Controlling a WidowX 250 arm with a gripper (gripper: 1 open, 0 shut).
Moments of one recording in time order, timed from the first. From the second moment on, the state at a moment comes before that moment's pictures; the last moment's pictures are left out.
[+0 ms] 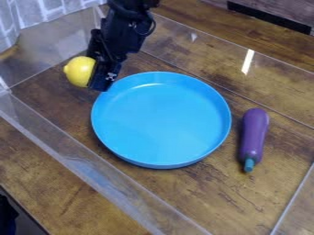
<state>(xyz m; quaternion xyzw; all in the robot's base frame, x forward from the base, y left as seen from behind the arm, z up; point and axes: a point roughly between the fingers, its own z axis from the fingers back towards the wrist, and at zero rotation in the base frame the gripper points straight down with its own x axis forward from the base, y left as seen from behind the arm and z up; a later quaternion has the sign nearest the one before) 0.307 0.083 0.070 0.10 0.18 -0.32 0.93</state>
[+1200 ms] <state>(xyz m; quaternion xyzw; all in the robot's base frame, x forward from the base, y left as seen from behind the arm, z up) 0.314 0.069 0.069 0.11 0.18 -0.35 0.91</state>
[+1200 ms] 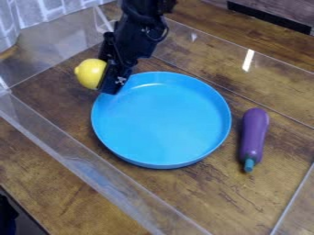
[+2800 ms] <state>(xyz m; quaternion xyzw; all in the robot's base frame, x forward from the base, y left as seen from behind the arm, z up) 0.328 0.046 0.078 0.13 0.19 -0.38 0.89</state>
